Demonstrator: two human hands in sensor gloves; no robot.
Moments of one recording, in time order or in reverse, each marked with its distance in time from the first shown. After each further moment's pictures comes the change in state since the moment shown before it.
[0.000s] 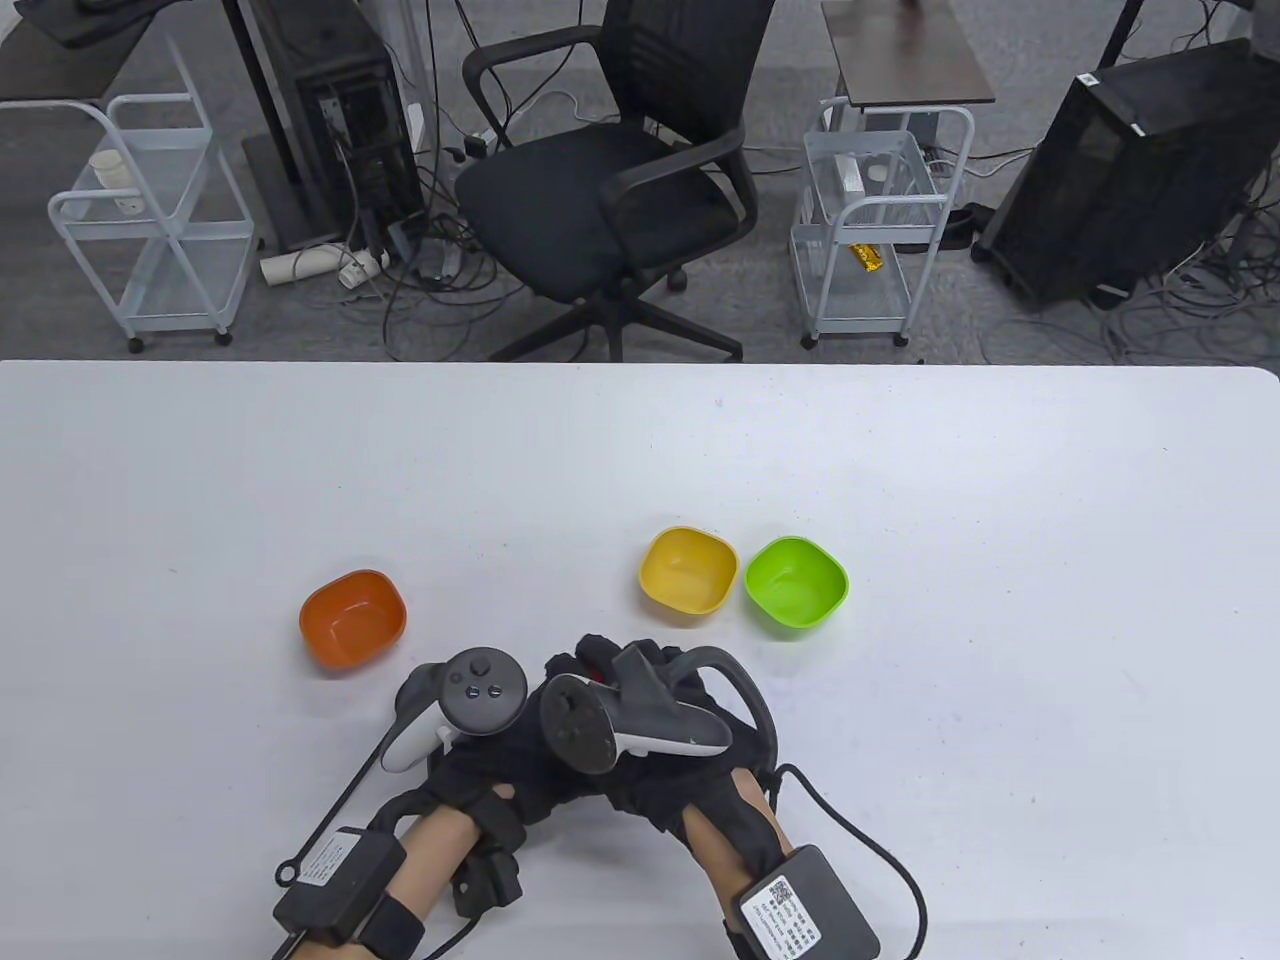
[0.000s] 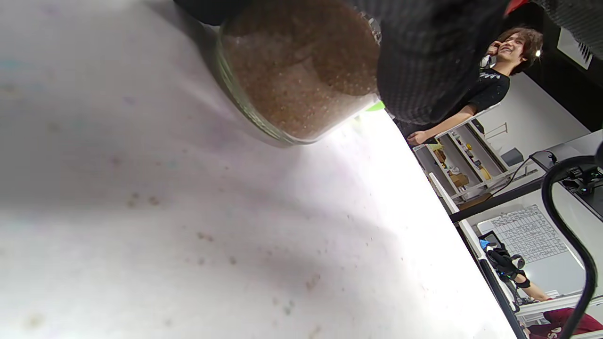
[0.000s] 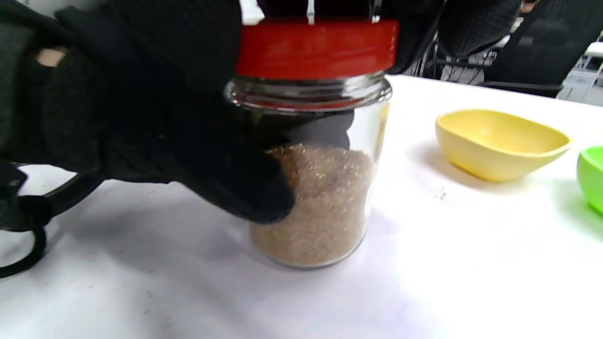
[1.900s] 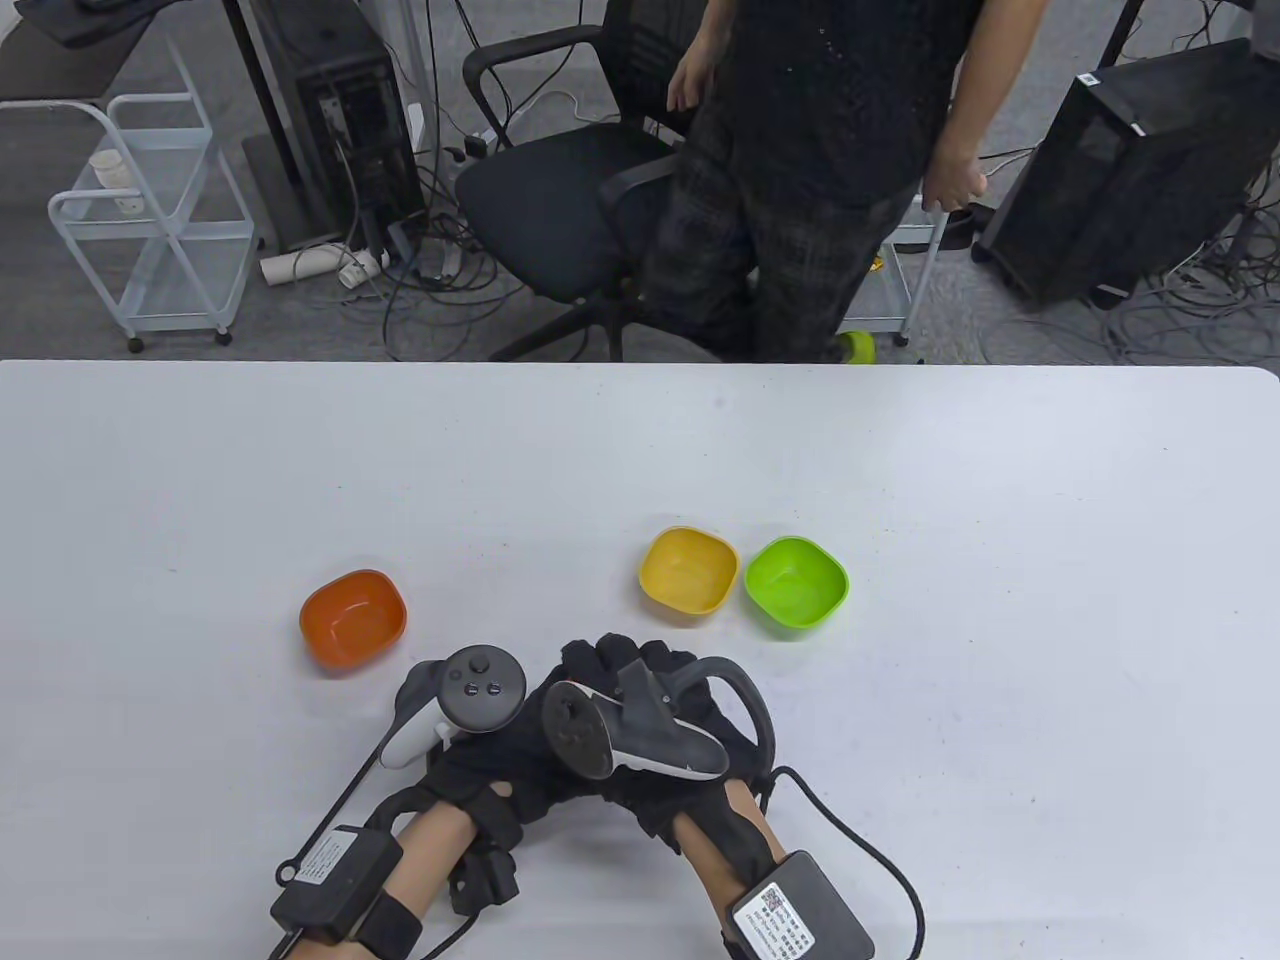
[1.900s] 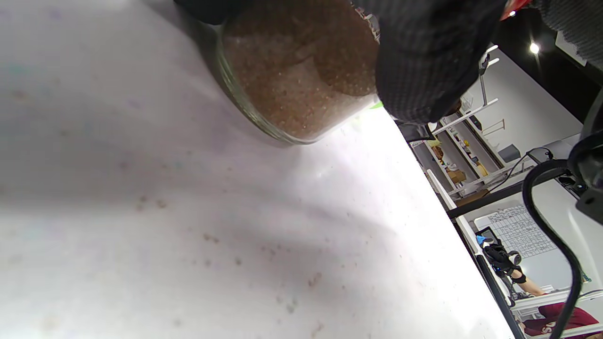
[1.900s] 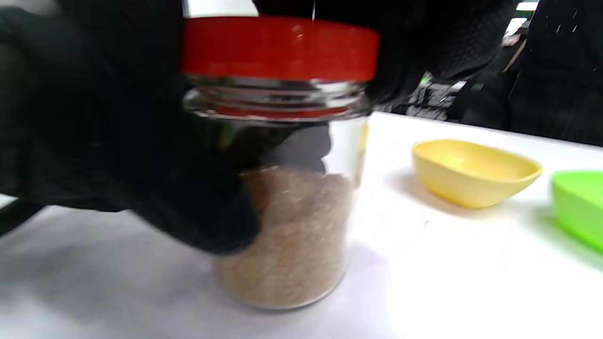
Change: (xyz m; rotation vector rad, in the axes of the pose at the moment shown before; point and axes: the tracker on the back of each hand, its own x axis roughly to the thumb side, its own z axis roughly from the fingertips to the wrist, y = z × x) left_hand -0.001 0.002 -0.001 -0.016 -0.007 0.004; right_hand -0.002 0.004 0.001 -0.134 0.035 -0.004
